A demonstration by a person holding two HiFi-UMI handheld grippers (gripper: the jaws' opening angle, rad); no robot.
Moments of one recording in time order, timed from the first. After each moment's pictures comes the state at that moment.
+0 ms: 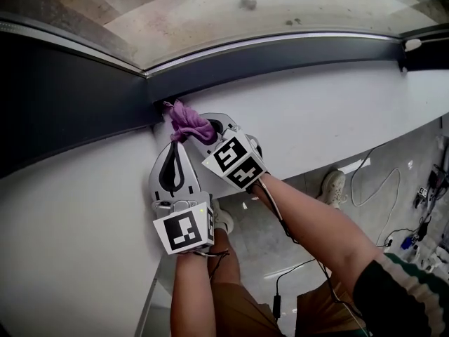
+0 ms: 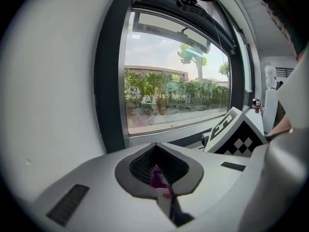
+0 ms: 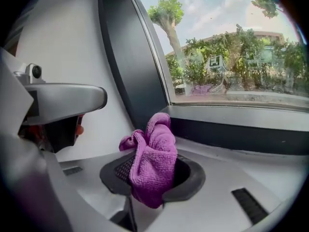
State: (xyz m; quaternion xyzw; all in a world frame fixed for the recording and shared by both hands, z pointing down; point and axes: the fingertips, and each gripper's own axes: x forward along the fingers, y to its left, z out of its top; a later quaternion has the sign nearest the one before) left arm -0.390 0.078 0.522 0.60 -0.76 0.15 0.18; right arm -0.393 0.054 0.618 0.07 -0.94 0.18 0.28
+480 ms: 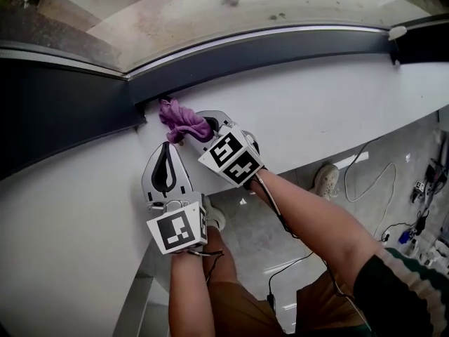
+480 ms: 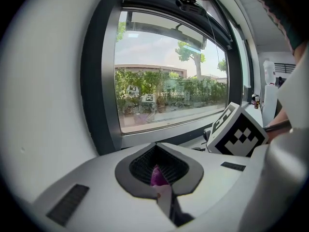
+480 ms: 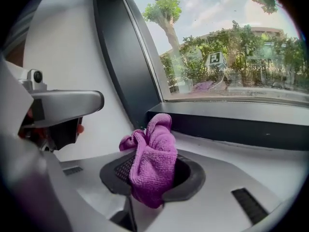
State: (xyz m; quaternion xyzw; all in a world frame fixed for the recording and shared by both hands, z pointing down) left arm -0.366 0.072 0.525 0.60 -0.76 0.17 0.18; right arm -0.360 0.042 0.622 0.06 -0.93 0.19 0.29
